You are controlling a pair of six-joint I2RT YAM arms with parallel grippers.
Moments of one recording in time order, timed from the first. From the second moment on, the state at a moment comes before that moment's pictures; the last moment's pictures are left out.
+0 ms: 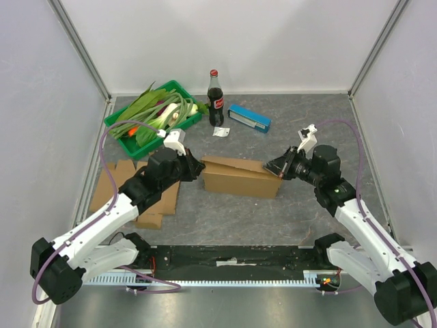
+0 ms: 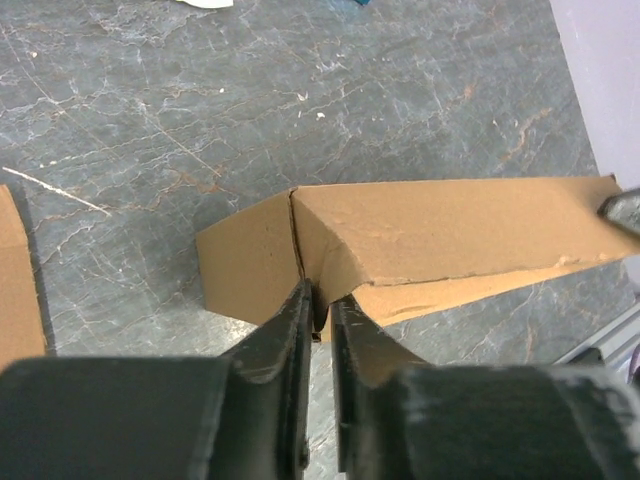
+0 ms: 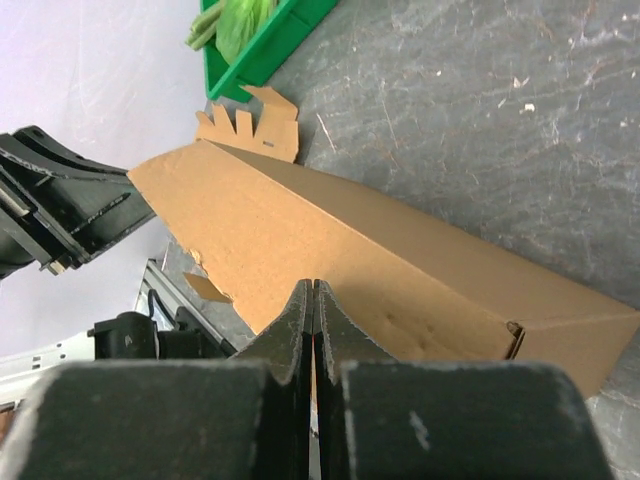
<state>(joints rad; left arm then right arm) -0.67 0.98 0.76 -0.22 -0.08 -0.59 0.34 0.89 0.64 -0.10 -0.44 0.71</state>
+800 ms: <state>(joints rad) -0.60 1.06 1.17 -0.38 0.28 -0.56 0.33 0.95 0.65 -0.07 -0.42 0.63</state>
